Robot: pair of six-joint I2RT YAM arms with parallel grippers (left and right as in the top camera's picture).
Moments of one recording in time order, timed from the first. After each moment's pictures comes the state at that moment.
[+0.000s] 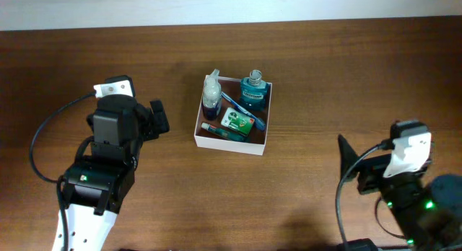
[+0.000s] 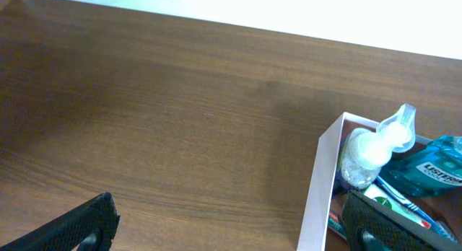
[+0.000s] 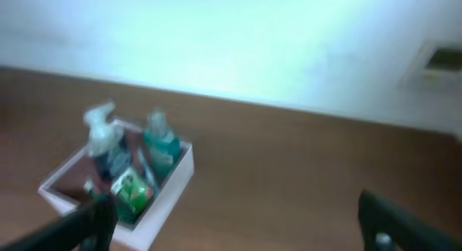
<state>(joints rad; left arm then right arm) -0.22 1.07 1.09 -0.67 -0.30 -0.28 0.15 0.56 1.04 -0.77 -0.02 -0.05</state>
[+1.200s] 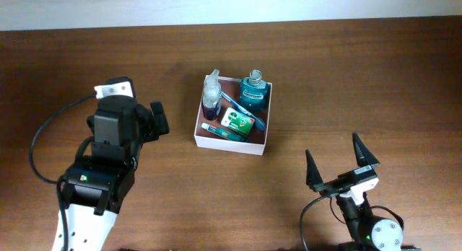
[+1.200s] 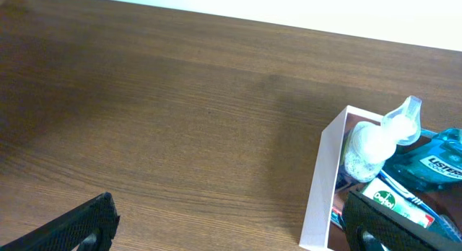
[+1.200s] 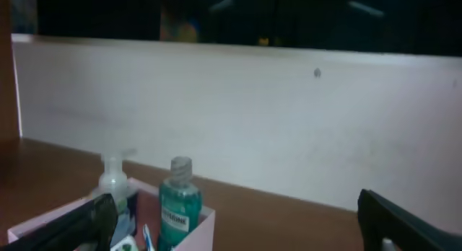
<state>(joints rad) -0.22 1.07 1.09 -0.69 -0.30 -0.28 0.15 0.04 0.01 0.28 -0.16 -0.05</state>
